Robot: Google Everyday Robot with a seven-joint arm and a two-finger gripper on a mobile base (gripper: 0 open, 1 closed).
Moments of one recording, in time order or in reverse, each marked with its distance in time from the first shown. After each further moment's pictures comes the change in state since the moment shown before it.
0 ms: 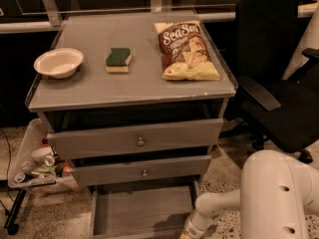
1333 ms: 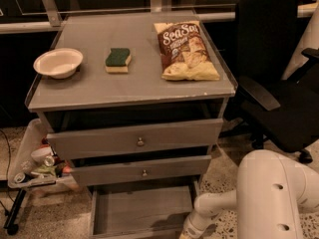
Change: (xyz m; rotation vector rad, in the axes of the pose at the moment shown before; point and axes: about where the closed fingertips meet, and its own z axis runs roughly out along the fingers) arm -0.002 -0.005 0.010 0.003 0.009 0.000
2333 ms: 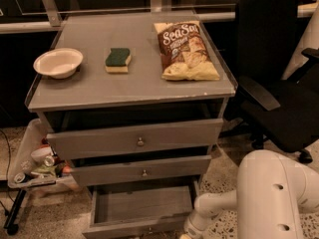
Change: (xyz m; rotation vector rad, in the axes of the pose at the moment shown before) arm 0.000 0.000 0.000 0.000 0.000 0.000
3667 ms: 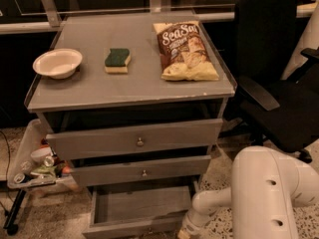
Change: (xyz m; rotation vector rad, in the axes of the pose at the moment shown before) arm -0.011 -0.011 -0.004 0.043 -0.004 -0.004
